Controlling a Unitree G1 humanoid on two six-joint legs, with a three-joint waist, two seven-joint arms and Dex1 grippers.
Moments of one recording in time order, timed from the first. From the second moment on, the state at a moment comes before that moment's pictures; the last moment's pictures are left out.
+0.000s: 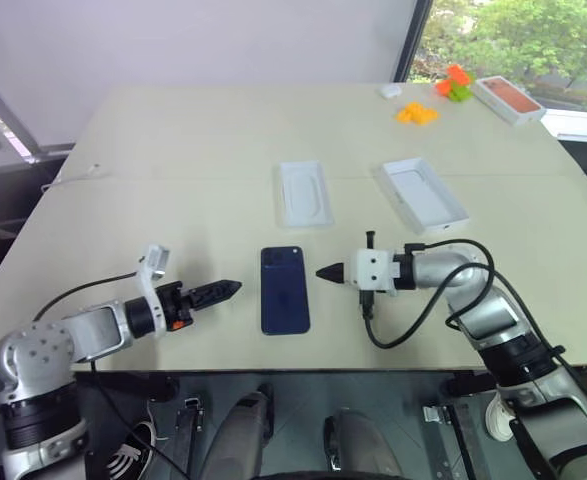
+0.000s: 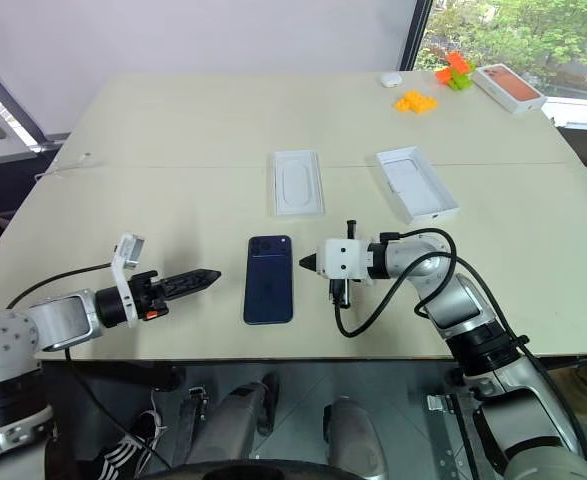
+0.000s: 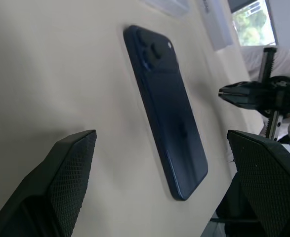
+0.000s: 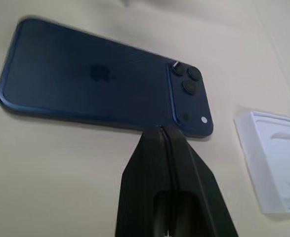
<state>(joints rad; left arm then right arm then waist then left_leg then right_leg) -0.24 0.44 0.48 -0.21 -1.16 1.46 -0.33 -0.48 -0.62 0.31 0.01 -0.07 -0.10 1.05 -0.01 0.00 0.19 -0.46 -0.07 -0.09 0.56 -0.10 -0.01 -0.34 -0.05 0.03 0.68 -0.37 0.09</state>
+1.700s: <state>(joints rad) -0.41 0.14 0.41 -0.14 -1.12 1.48 0.03 -0.55 -0.51 0.42 0.22 -0.35 -0.29 0.91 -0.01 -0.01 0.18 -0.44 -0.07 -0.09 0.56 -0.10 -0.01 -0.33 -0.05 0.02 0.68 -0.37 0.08</state>
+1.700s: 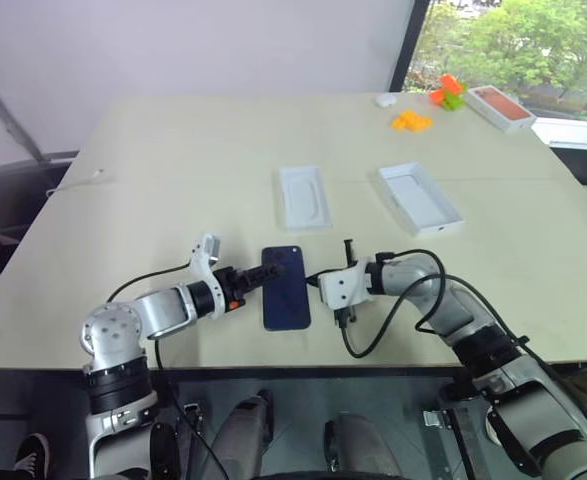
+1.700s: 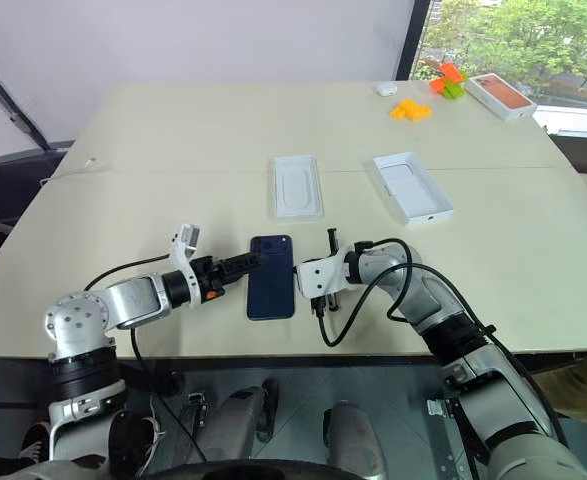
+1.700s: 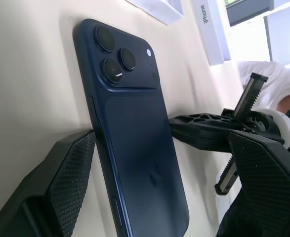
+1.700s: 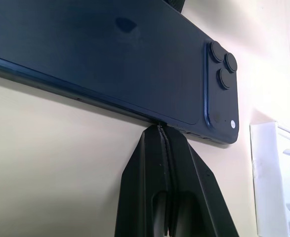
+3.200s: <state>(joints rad) -0.48 0.19 0.32 -0.12 -1.61 1.45 0.73 -0.56 -0.48 0.40 0.24 -0.34 -0.29 0.91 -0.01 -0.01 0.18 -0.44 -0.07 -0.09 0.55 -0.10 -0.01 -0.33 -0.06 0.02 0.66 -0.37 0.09</state>
